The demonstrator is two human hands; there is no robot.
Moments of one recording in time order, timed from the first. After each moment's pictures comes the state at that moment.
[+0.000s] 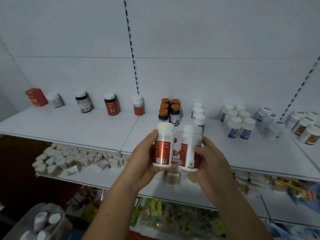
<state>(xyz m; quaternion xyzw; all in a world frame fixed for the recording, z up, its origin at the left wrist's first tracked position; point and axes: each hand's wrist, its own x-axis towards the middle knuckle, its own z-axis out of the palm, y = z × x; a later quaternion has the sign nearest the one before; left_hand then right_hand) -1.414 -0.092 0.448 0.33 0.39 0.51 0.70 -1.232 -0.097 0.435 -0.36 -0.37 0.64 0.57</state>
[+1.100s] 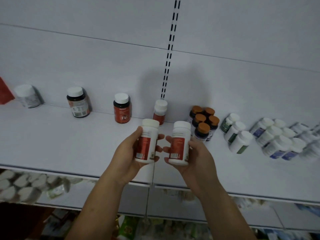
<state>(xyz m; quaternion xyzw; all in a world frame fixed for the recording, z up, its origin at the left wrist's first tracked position) -1.620 0.071 0.412 0.28 0.37 0.51 0.73 -1.437 0.050 0.415 -0.35 -0.26 0.69 0.57</state>
